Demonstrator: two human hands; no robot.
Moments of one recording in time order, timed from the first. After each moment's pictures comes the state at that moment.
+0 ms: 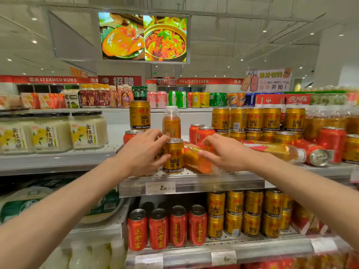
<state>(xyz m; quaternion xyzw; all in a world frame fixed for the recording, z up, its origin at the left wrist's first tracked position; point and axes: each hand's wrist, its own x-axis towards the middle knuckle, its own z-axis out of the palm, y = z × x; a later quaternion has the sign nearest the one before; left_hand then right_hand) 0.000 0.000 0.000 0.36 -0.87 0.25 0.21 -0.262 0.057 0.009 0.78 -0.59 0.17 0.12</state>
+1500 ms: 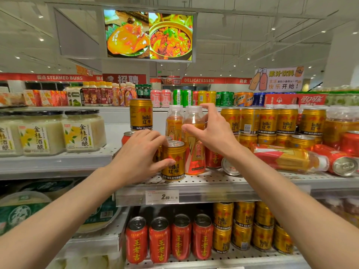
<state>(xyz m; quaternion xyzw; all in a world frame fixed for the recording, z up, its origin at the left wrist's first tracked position) 0.005 -0.015 -0.007 0.38 -0.86 0.18 0.28 -0.221 -0.016 0.029 0.68 -0.57 0.46 0.06</state>
